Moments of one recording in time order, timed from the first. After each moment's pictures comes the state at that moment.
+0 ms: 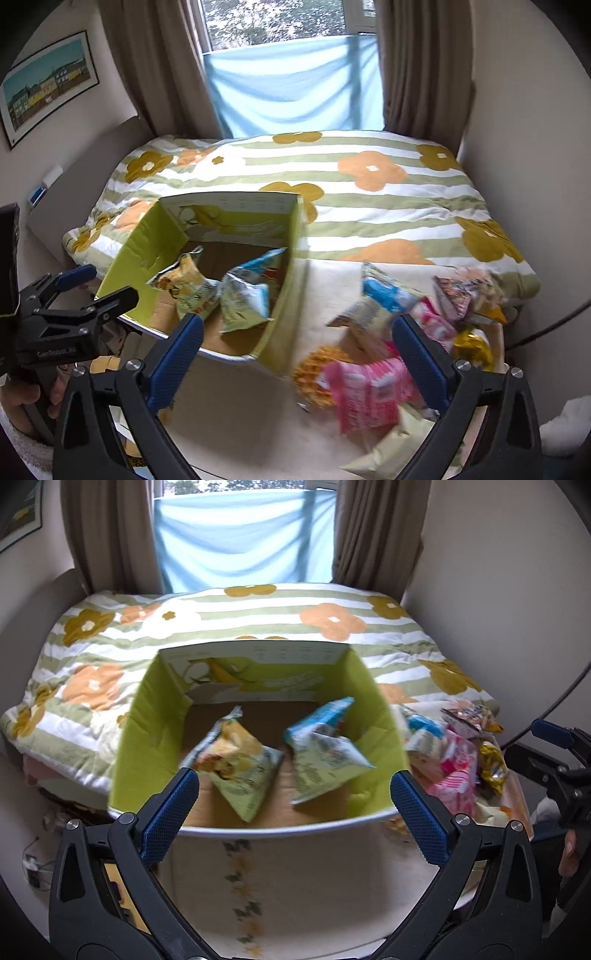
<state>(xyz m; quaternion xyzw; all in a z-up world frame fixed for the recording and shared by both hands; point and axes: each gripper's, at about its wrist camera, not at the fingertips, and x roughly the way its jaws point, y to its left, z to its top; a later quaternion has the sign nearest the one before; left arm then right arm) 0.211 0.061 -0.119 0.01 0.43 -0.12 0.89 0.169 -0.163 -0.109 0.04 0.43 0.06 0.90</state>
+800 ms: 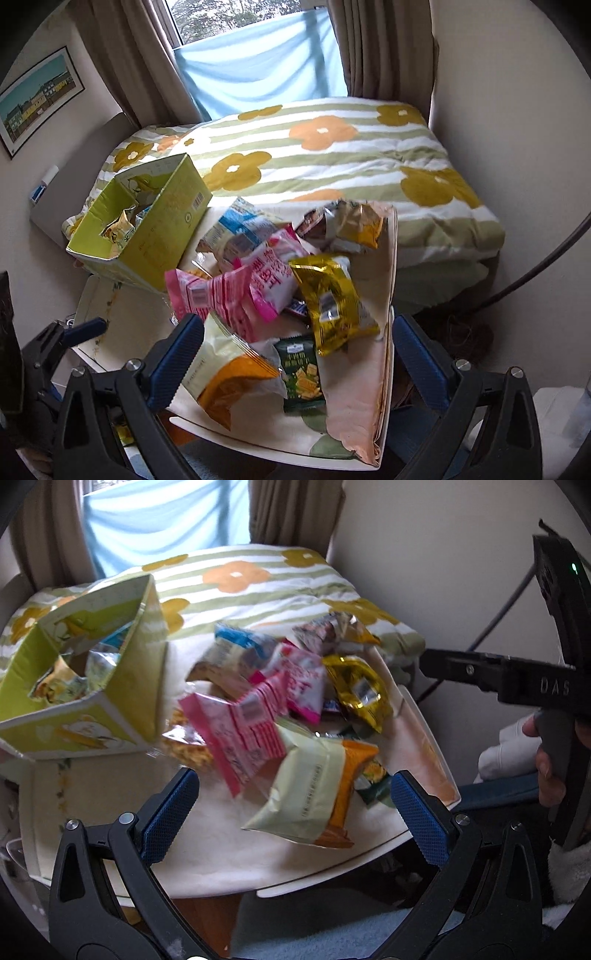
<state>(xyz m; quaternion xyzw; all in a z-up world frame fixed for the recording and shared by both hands) 0.082 -0.183 -0.189 0.04 0.48 -0.20 0.85 0.109 -0.379 -0.167 0.08 0.48 0.08 0.87</state>
